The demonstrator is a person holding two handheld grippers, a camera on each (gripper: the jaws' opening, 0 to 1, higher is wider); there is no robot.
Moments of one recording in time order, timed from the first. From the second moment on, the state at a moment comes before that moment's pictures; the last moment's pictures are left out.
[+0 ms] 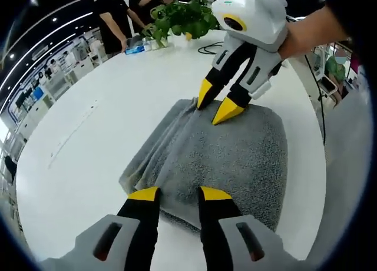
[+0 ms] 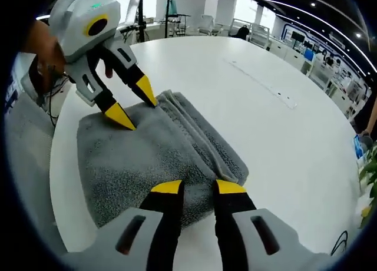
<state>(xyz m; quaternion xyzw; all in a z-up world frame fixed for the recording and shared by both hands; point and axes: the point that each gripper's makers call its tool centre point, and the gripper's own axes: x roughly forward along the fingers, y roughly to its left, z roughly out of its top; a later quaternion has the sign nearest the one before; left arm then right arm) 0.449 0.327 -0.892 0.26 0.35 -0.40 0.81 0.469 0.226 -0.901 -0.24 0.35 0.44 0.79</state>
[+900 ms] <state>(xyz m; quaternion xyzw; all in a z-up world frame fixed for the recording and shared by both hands) 0.390 0.320 -0.866 0.23 0.32 -0.45 0.80 0.414 0.231 -0.866 -0.19 0.32 0.48 0.79</state>
